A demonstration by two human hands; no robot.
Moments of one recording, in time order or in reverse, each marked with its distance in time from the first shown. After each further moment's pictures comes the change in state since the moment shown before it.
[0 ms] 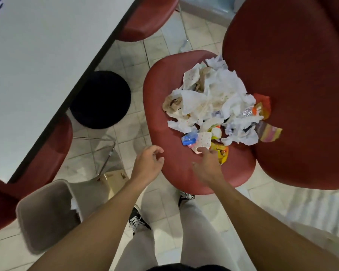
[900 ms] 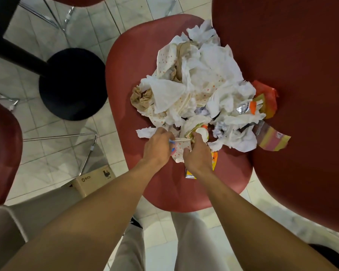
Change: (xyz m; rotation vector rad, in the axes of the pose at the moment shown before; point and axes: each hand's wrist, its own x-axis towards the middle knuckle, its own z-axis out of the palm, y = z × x) left_hand 0.137 0.047 0.142 0.335 -0.167 0.089; right_hand 0.146 0.060 -0.002 0.066 0.043 0.085
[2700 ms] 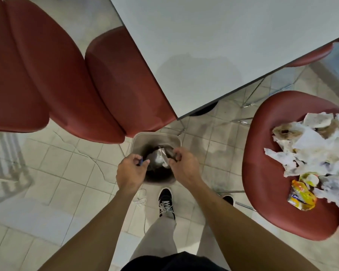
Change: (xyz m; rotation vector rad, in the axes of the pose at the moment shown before) left_hand -0.415 -0.376 -0.151 -0.617 0.709 -0.847; right_hand -0.355 -0.203 0.314 -0.298 -0.321 -0.581
